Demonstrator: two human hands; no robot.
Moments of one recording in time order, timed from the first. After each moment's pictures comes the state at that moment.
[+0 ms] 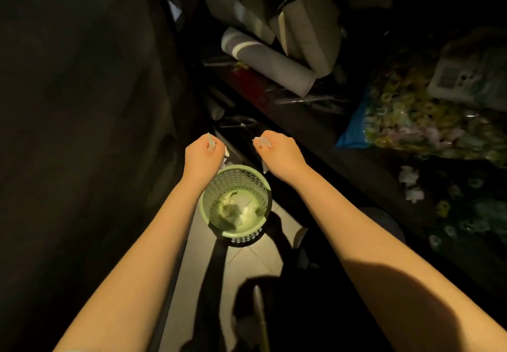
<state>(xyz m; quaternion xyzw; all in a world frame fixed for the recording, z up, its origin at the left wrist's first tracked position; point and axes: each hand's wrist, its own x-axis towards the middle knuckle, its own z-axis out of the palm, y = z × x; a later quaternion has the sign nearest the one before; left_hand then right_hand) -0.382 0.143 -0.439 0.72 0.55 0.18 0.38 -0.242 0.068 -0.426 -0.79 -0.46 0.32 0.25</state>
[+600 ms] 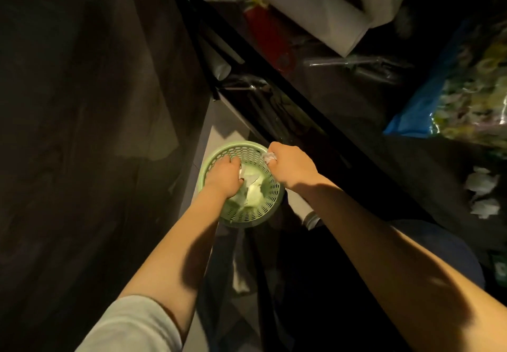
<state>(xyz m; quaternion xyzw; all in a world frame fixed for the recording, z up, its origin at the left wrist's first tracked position) -0.381 0.152 -0.616 0.82 0.45 -0.23 0.26 -0.237 0.086 -0.542 -0.79 -0.48 0.38 0.05</state>
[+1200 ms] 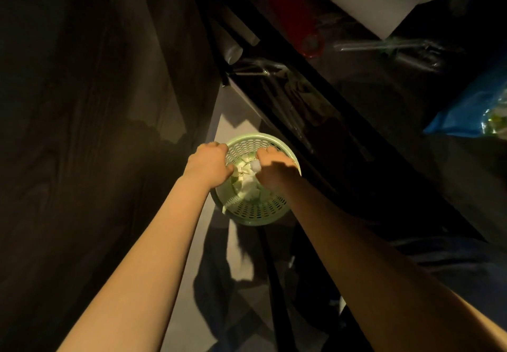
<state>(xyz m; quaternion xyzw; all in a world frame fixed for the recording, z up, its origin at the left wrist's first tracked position) -0.416 0.192 -0.588 0.81 0.47 -0.24 0.25 -0.280 0.110 -0.614 -0.75 -0.53 0.39 -0.04</state>
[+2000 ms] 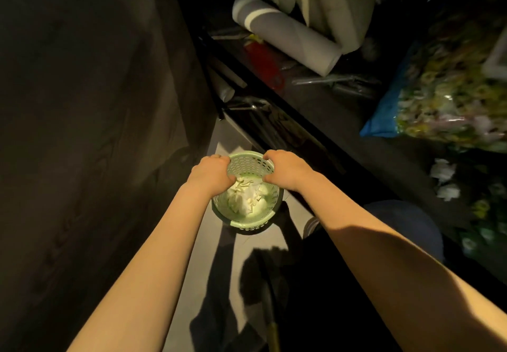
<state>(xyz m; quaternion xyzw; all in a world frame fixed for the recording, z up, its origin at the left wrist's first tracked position) -0.406 0.147 -0.499 0.83 0.46 -0.23 0.23 -0.245 0.069 -0.495 -0.75 -0.55 0.38 0.00</state>
